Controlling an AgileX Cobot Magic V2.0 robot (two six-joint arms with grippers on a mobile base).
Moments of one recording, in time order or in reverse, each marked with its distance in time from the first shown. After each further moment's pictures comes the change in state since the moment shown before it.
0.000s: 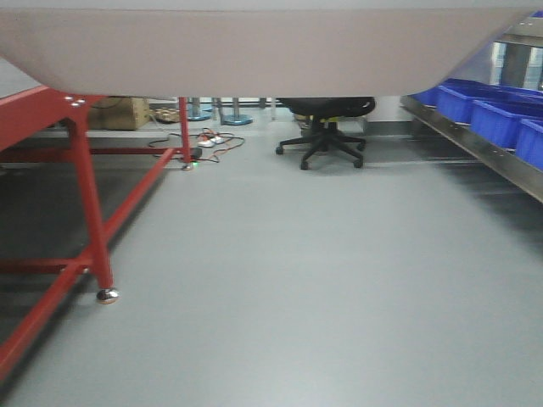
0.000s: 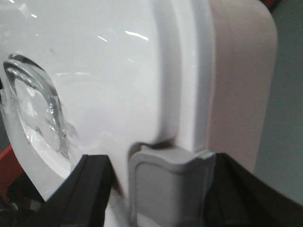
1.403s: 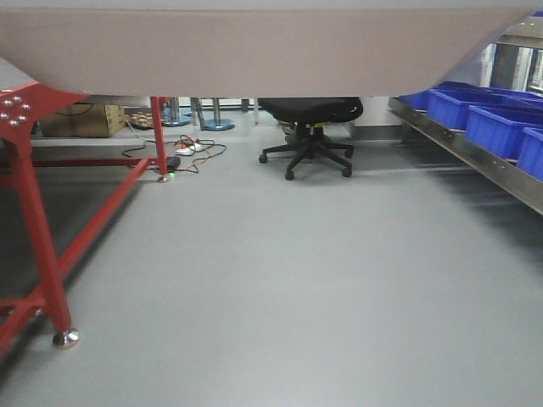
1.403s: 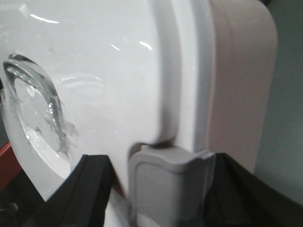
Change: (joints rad) left arm 0.000 0.000 0.000 0.000 0.000 0.000; right arm 0.000 0.000 0.000 0.000 0.000 0.000
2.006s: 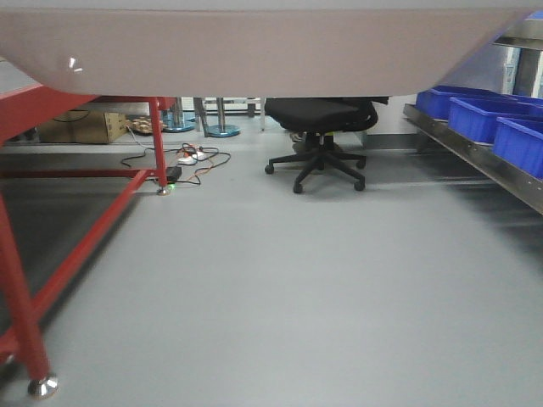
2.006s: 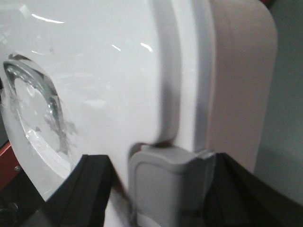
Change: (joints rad) left arm 0.000 0.000 0.000 0.000 0.000 0.000; right arm 0.000 0.000 0.000 0.000 0.000 0.000
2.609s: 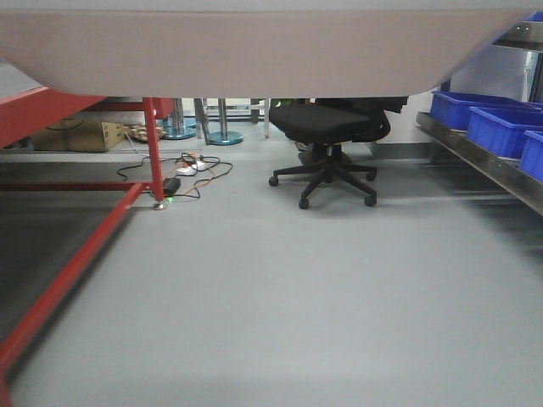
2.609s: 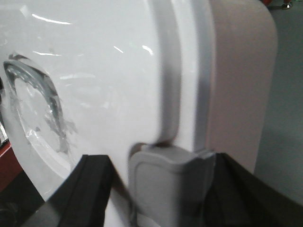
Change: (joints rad) left arm 0.000 0.002 0.000 0.000 0.000 0.000; right arm 0.000 0.000 0.000 0.001 0.000 0.000
